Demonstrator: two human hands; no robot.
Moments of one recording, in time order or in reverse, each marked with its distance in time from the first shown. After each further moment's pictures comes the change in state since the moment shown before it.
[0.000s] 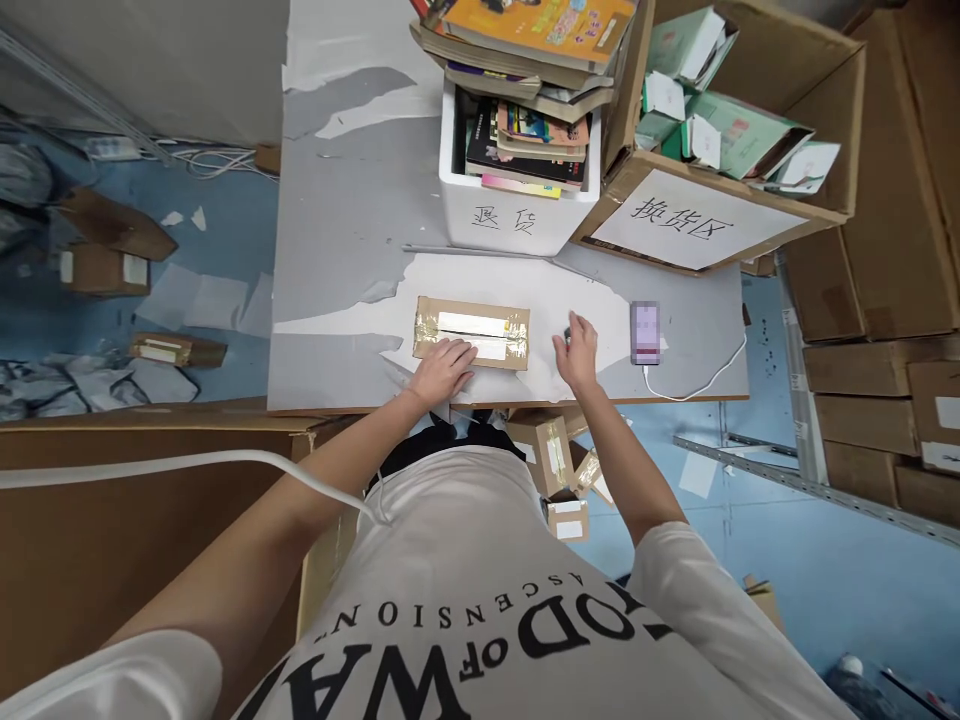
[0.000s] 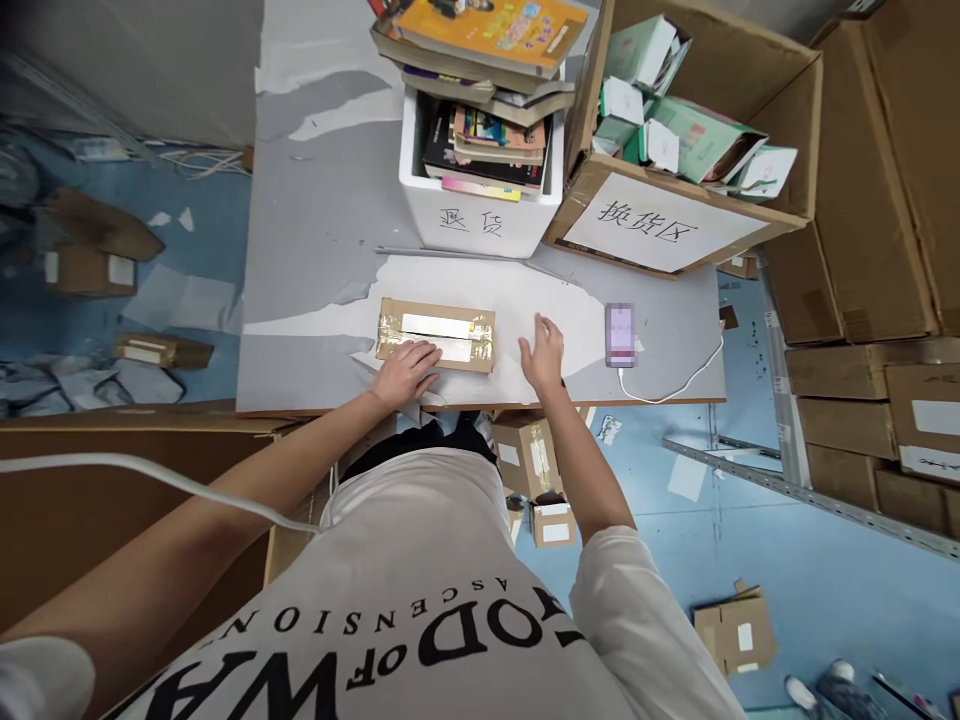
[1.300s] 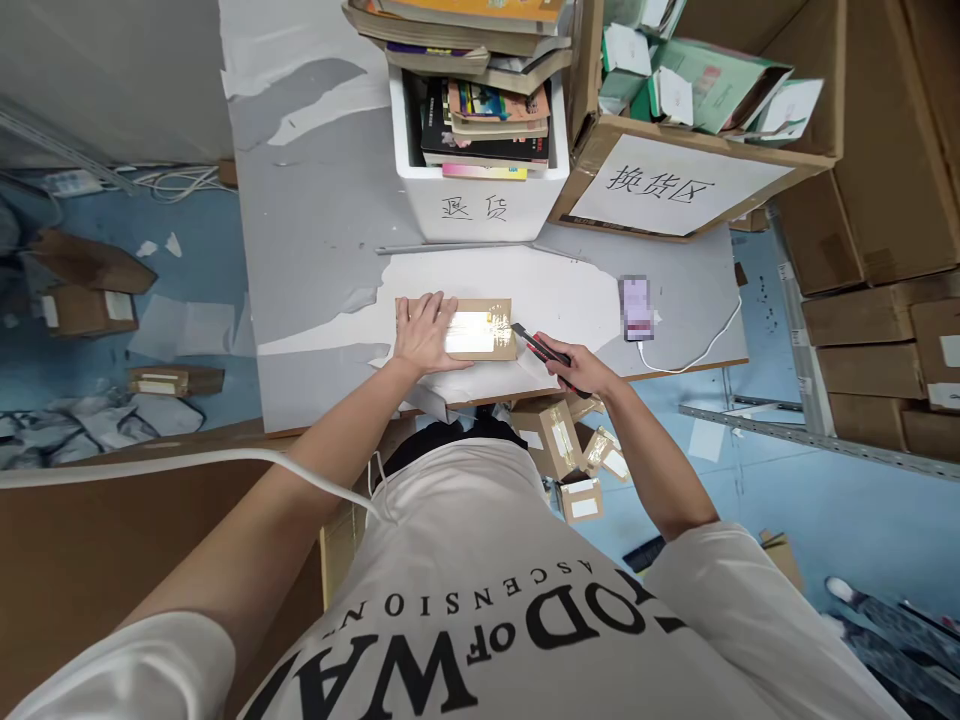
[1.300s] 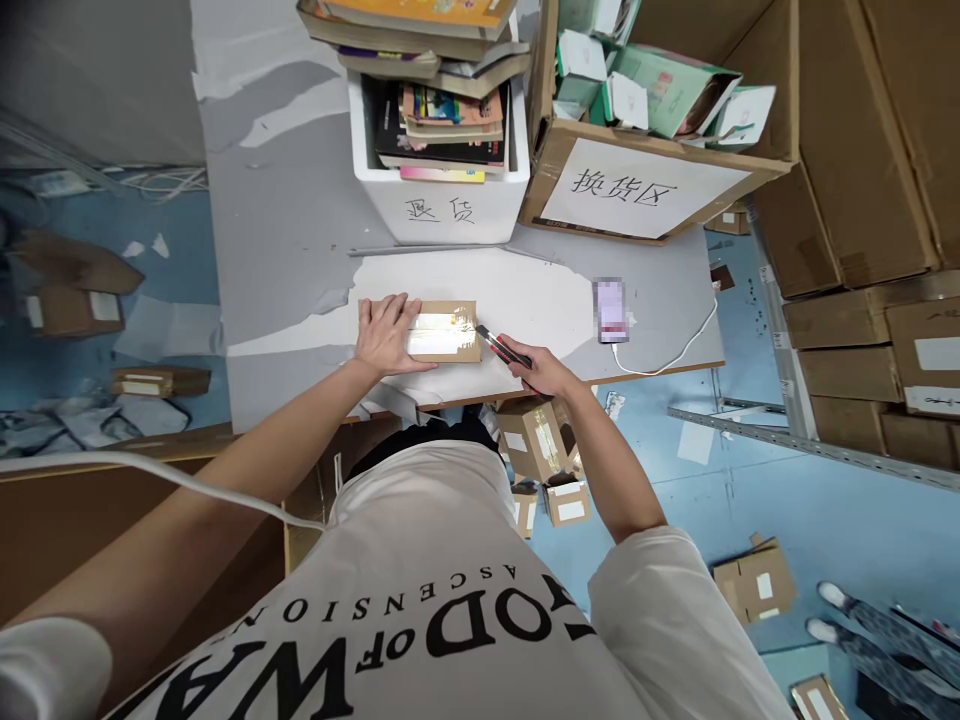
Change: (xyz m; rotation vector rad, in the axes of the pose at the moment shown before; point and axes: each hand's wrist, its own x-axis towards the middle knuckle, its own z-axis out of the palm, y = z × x) left_hand 0.058 -0.011 -0.036 0.149 -0.173 -0.215; right_hand -0.029 0.007 -0.062 0.888 -0.687 0.147
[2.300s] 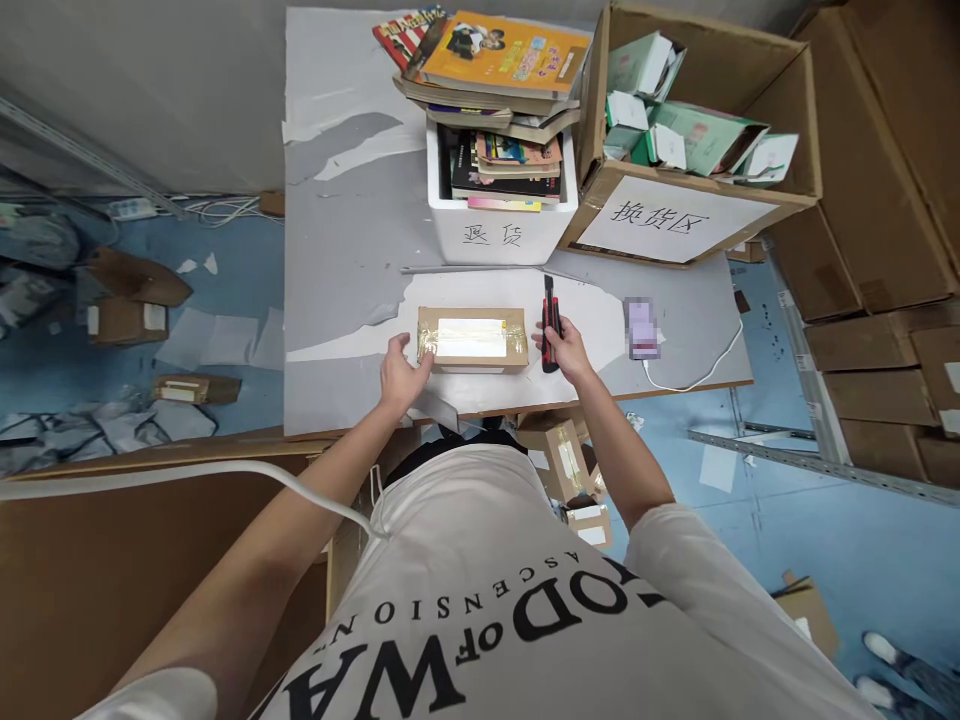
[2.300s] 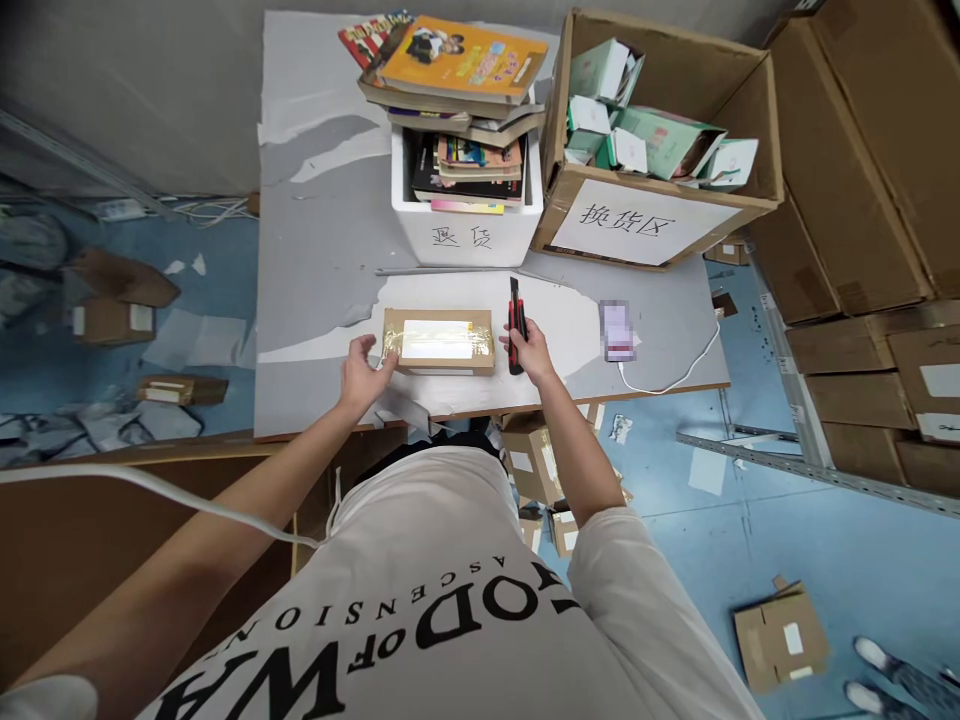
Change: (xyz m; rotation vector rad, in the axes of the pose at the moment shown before) left_hand -0.065 -0.028 0.009 -0.678 0.356 -0.629; right_hand 0.073 -0.011 0.030 0.563 0.478 -0.180
